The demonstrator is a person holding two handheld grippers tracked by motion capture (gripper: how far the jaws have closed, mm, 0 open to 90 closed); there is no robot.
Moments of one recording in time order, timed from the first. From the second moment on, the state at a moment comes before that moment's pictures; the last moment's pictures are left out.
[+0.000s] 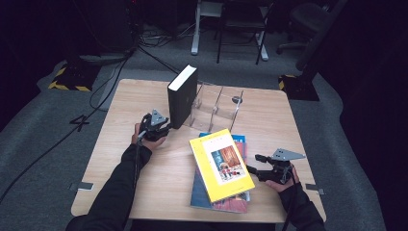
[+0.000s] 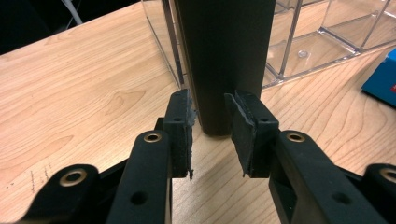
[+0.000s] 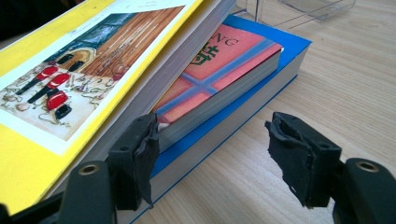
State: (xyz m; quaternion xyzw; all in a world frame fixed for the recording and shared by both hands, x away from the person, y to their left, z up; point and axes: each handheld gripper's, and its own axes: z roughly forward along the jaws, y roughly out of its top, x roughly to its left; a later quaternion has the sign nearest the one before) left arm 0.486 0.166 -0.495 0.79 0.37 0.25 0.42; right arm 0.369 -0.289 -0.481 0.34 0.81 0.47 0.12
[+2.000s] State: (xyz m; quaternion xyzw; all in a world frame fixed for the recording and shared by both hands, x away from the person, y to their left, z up) left arm 0.371 0.141 -0.498 0.88 0.26 0.16 0.37; right arm 0.334 -0.254 -0.452 0.27 0.87 0.42 0.02
